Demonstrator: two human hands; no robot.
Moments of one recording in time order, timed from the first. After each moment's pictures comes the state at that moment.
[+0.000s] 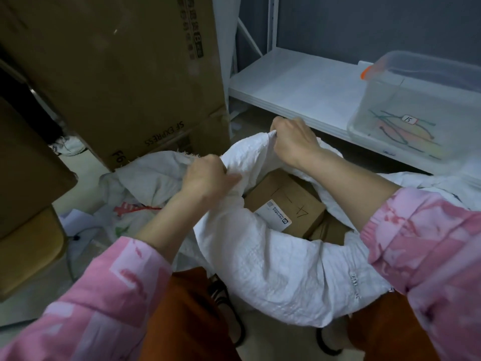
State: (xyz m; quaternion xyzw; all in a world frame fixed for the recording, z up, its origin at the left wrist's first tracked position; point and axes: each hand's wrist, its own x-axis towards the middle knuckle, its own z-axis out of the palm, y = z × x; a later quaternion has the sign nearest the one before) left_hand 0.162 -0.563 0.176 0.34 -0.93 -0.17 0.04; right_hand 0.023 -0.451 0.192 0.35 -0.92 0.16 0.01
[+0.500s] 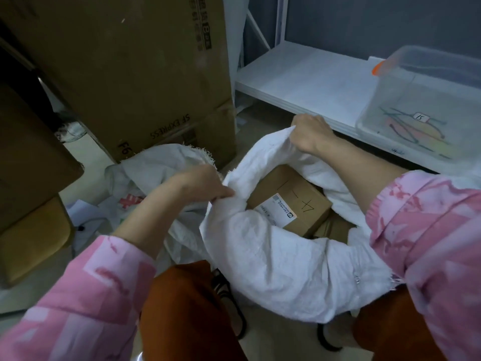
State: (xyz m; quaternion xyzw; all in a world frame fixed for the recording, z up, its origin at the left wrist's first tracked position) left_hand 0.184 -0.589 0.178 0.27 -0.94 -0.13 -0.18; right_hand -0.001 -0.452 0.186 0.27 -0.95 0.15 -0.08
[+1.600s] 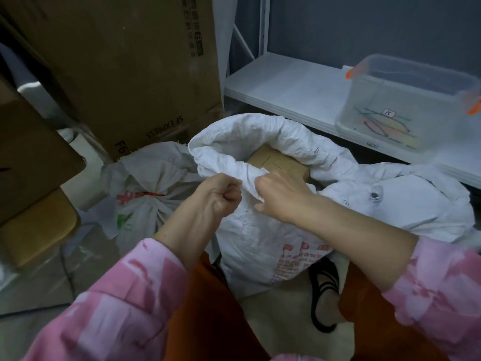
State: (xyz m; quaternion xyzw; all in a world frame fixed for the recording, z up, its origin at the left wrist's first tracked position) left_hand 0.214 -0.533 0.159 0.46 -0.29 -0.84 -0.04; right_hand 0.160 -0.401 0.181 0.50 -0.86 -0.01 -0.03
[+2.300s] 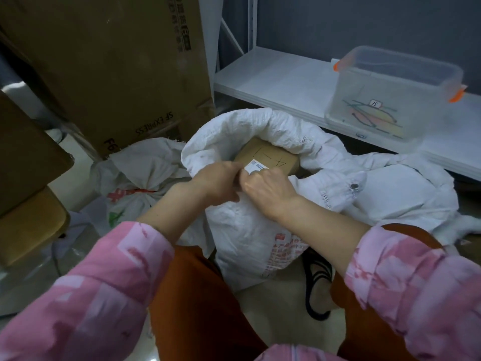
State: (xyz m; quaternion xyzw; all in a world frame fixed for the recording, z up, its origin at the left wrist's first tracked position) left_hand 0.212 -0.528 0.163 0.09 -0.99 -0.12 -0.08; right_hand 0.164 -0.400 0.150 0.53 -0.84 -0.07 0.10
